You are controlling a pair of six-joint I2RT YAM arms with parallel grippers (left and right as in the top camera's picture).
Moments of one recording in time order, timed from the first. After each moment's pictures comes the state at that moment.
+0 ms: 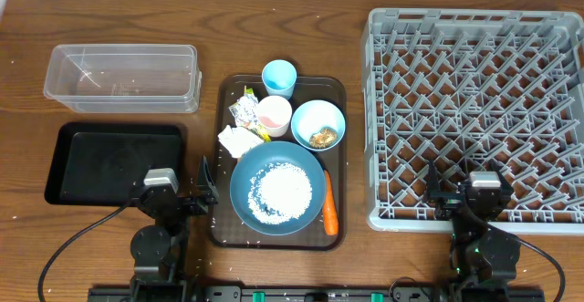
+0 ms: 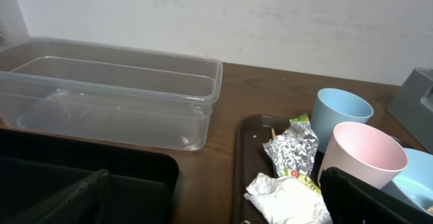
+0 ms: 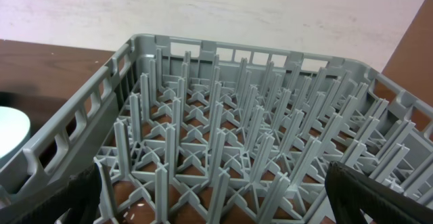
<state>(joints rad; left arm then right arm) -0.03 0.04 0.02 -0.11 -0.05 -0.15 0.01 0.03 0.03 -0.12 0.05 -0.09</state>
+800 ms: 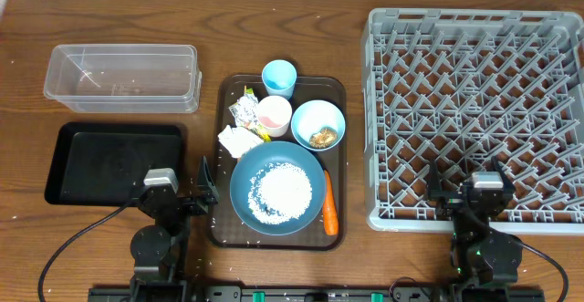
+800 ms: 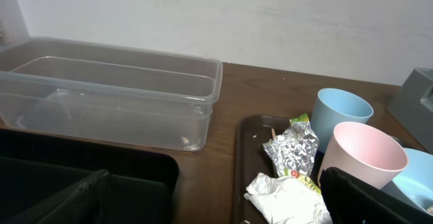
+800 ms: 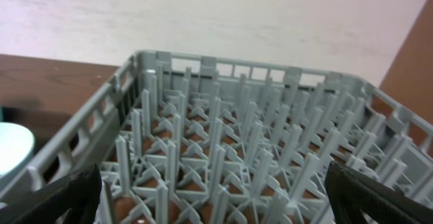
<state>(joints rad) -0.03 0.04 0.02 -0.11 -0.05 -0.15 0.01 0.03 0.03 -0.06 0.02 -0.09</state>
